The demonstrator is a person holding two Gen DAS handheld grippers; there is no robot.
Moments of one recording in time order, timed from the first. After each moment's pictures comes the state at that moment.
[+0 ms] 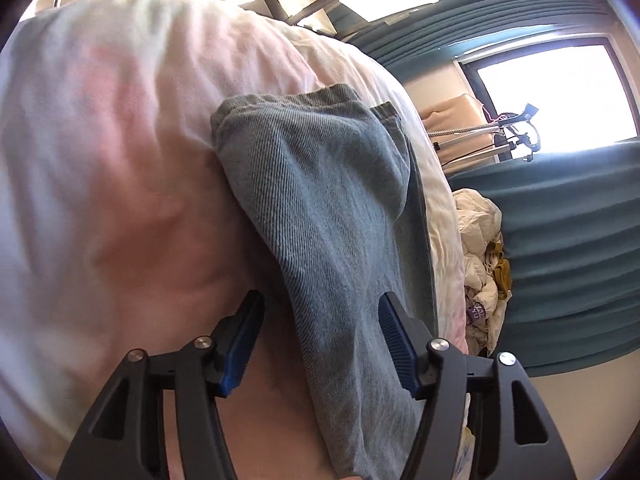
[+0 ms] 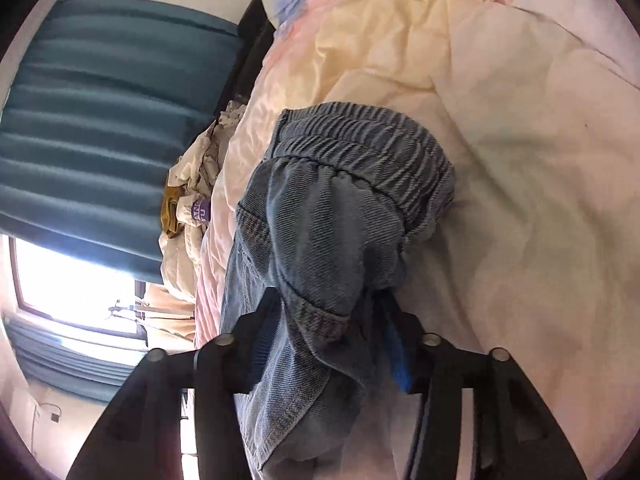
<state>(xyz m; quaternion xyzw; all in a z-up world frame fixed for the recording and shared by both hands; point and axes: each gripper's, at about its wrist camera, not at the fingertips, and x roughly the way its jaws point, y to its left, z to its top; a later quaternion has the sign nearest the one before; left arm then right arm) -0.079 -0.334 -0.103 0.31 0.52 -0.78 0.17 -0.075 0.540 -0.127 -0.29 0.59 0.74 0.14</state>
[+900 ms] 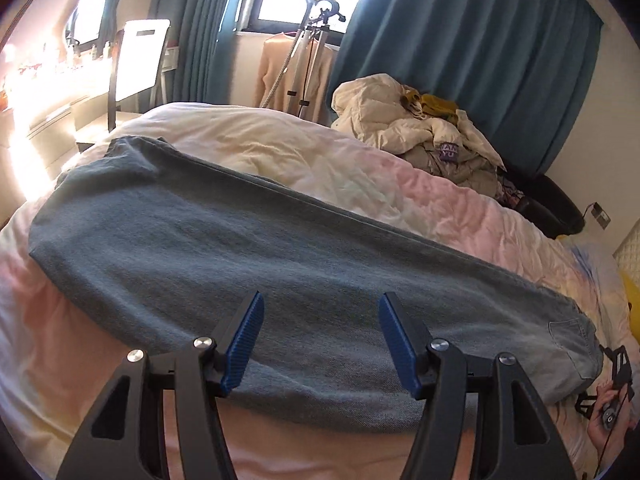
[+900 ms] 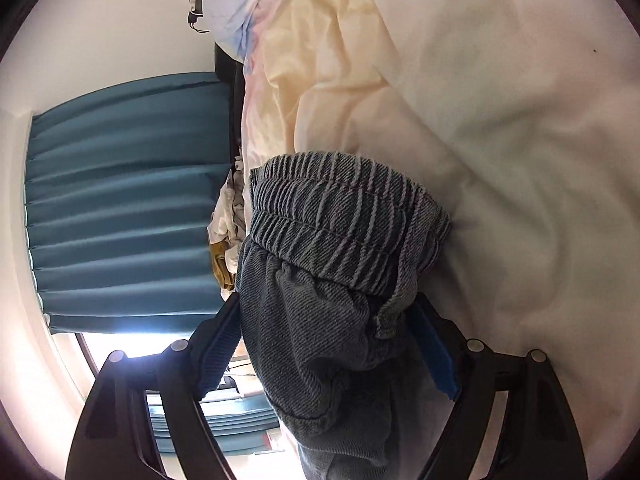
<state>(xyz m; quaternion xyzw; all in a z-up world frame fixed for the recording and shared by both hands) -0.139 -0.102 -0.043 0.36 0.13 -0.93 0.02 -0.076 0.580 -0.177 -0.19 0.72 0.66 0.10</state>
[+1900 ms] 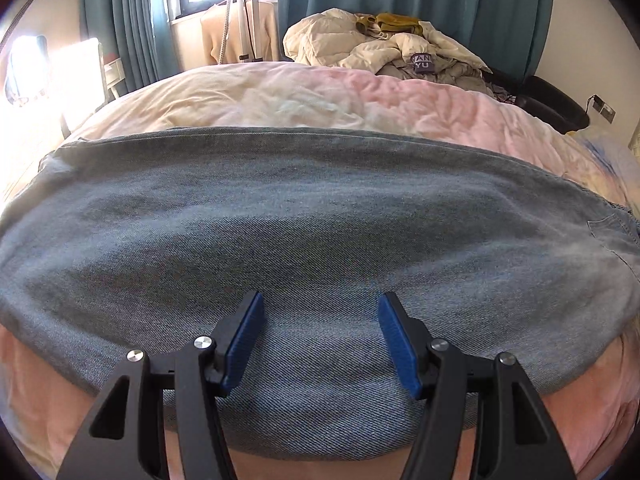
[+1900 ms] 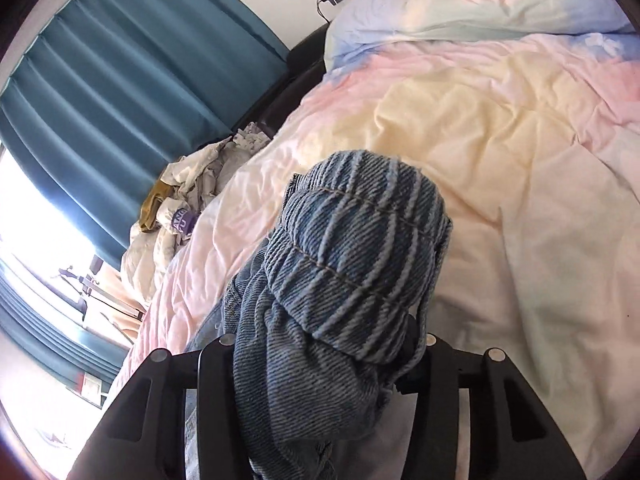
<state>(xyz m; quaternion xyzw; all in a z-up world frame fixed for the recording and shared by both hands) -0.165 -0.038 -0.104 0.43 0.01 -0.90 -0.01 -0.130 0.558 -0.101 -0.26 0.42 0.85 0.18</state>
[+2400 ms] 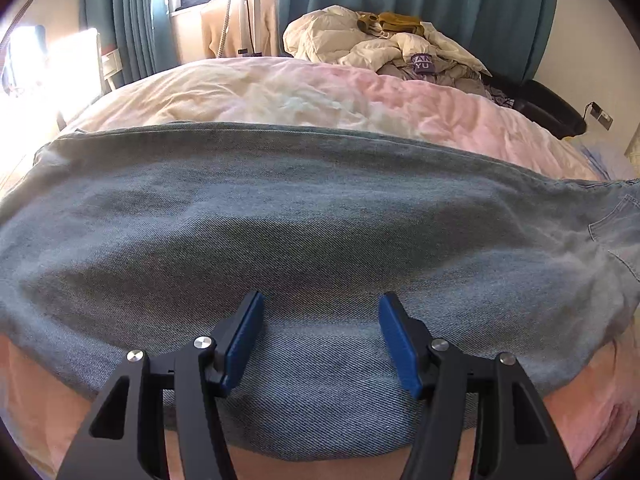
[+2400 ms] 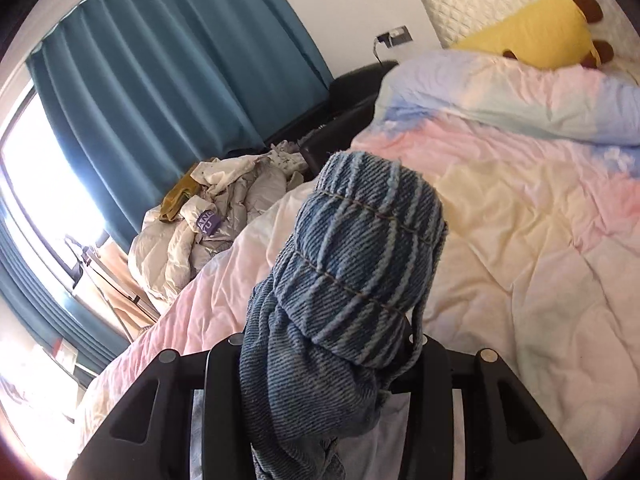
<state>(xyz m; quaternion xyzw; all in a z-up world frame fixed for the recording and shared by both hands) -0.163 -0.052 -0.096 0.43 0.03 -0.90 -0.02 -0.148 0.487 0.023 -0.23 0.29 0.91 0.18</state>
